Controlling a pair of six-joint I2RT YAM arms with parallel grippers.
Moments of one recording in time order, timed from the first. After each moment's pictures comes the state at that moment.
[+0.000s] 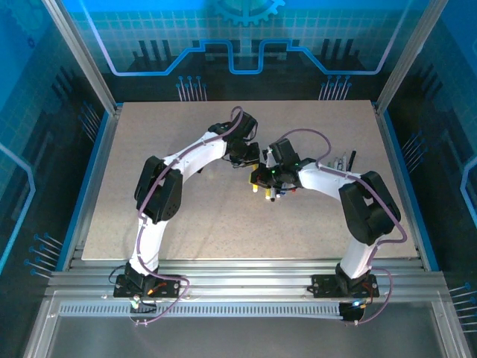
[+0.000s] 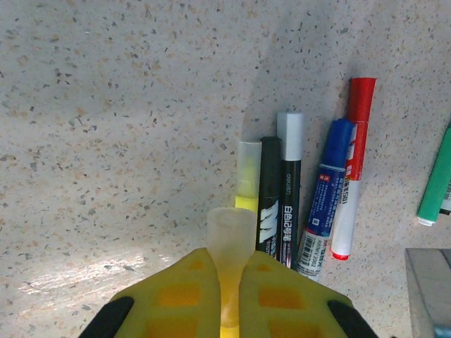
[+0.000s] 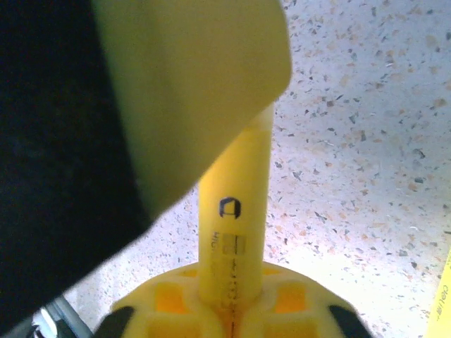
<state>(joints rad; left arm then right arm) -0.55 2.15 1.82 -0.77 0.22 -0.73 0.50 1.77 1.07 -0.23 -0.44 0.72</state>
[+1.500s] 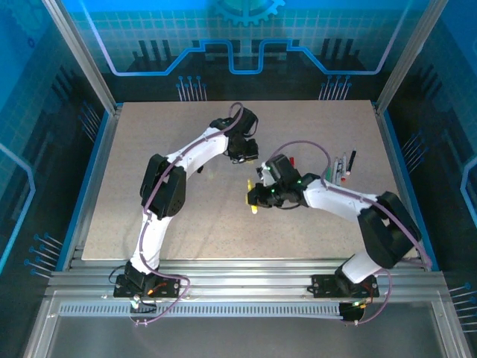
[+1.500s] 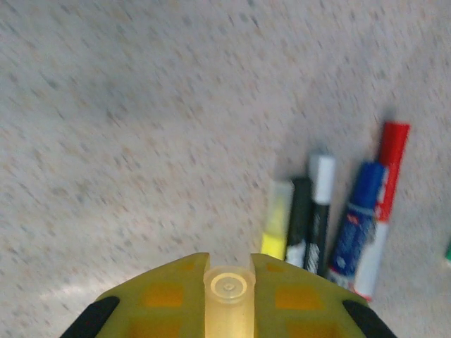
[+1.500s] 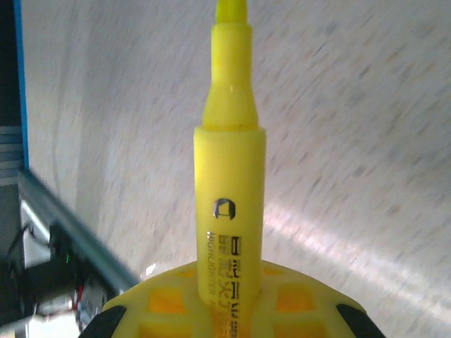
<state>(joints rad) -0.52 2.24 1.96 -0.85 0.13 -0.74 0.66 1.51 0.90 -0.33 -0.46 0.67</state>
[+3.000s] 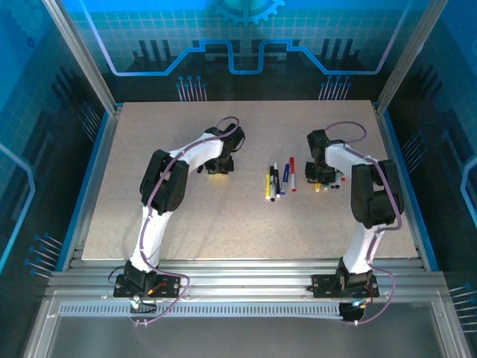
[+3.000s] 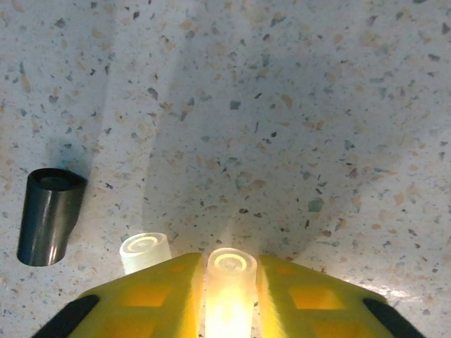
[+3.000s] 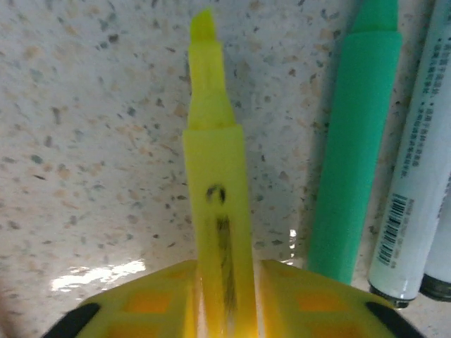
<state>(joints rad) -0.46 2.27 1.80 -1.00 -0.26 -0.61 0.15 1.89 1.24 -0.77 0.17 0.36</state>
